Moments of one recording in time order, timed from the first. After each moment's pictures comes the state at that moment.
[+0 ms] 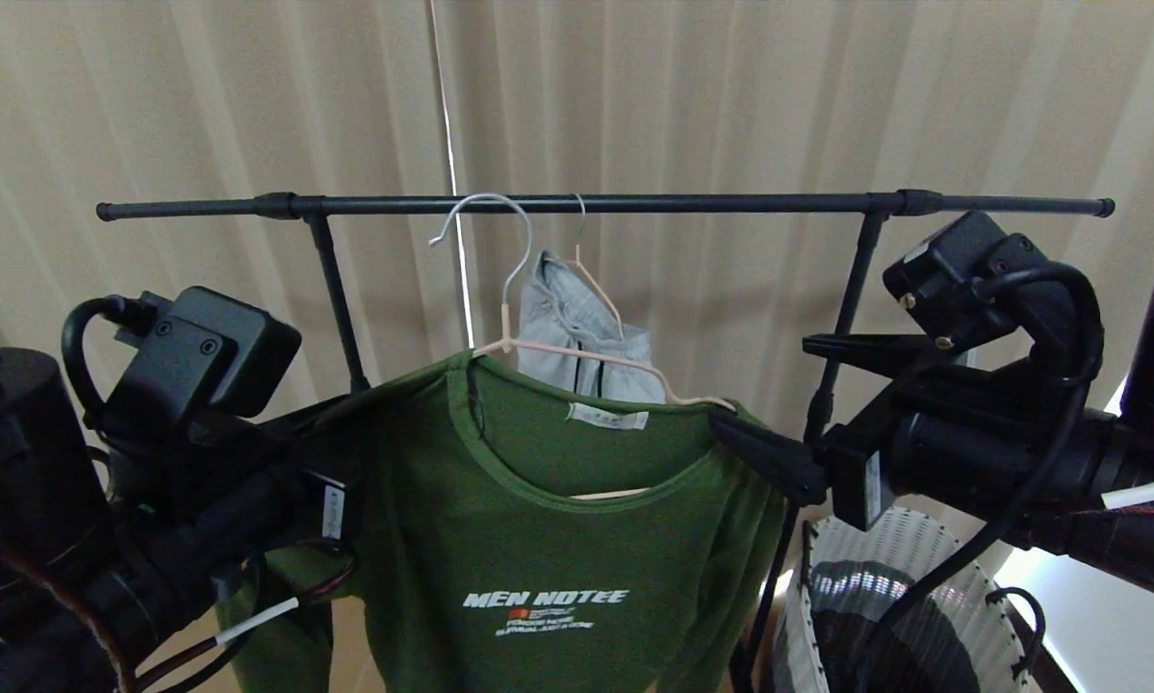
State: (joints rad) left arm -0.70 1.33 -0.53 -0.62 0.47 0.20; right arm 0.77 1.42 -0.80 -0.38 -0.22 -0.14
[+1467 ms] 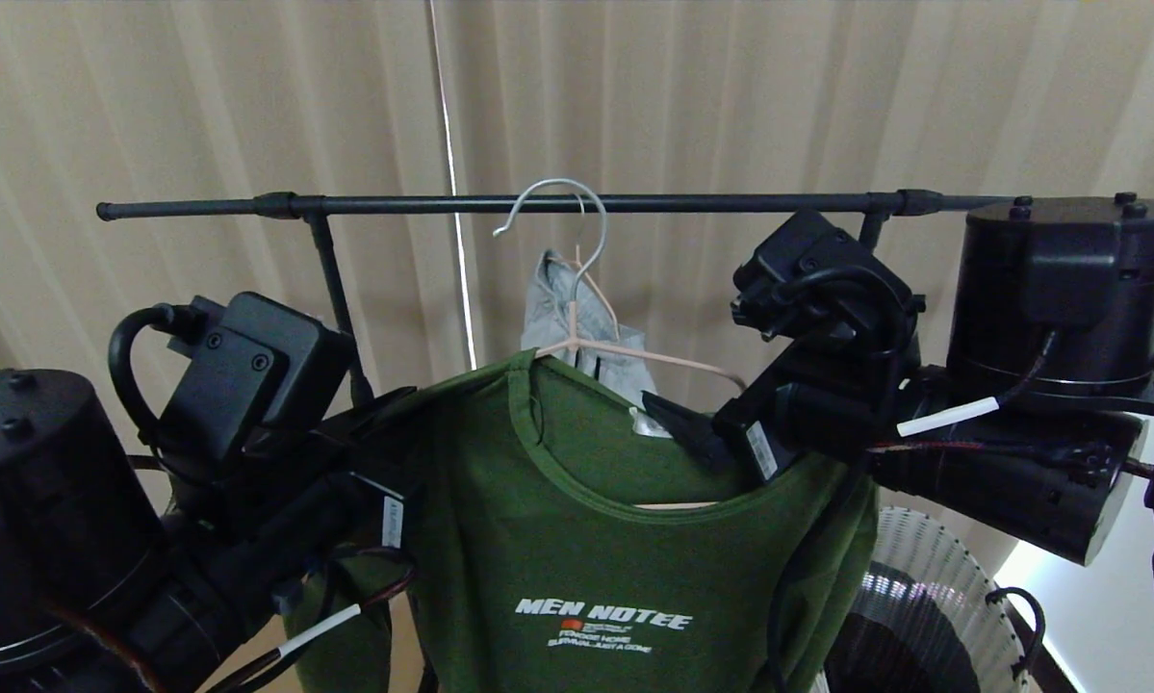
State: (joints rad) left arm -0.80 1.40 -0.51 -0.81 0.47 0.23; right arm 0.79 1.59 -0.96 -0.38 -0.26 -0.30
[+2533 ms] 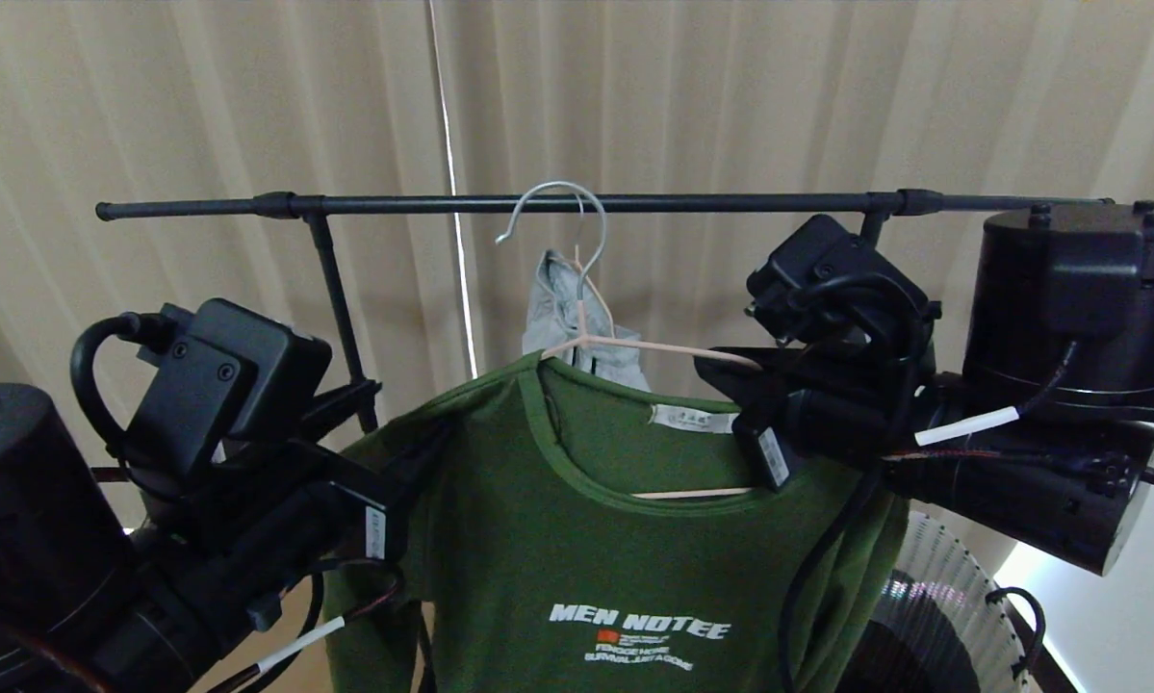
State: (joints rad) left arm -0.80 1.37 -0.48 -0.81 0.47 0.22; right arm 0.78 1.57 -0.93 -0.40 -0.26 -0.29
